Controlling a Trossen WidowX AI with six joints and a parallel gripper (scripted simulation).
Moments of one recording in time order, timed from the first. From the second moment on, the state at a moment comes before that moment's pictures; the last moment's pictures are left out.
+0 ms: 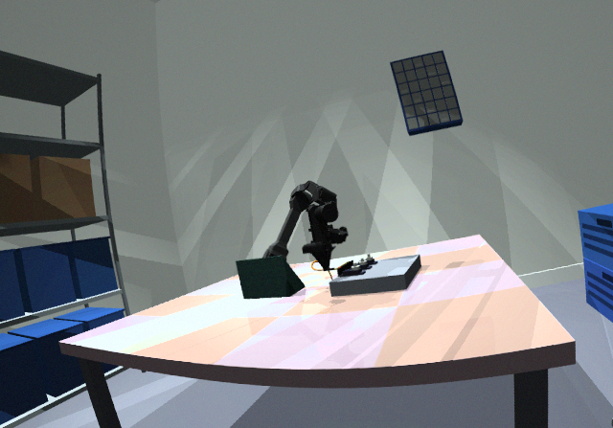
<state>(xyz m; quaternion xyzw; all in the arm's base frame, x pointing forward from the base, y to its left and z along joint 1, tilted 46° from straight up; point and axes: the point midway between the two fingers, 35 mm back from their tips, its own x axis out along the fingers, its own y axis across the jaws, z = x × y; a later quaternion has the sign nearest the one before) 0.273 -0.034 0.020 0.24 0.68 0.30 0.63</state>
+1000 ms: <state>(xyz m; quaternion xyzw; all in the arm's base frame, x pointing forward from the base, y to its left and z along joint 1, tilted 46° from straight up) 0.288 -0.032 0.020 0.24 0.68 0.30 0.63</state>
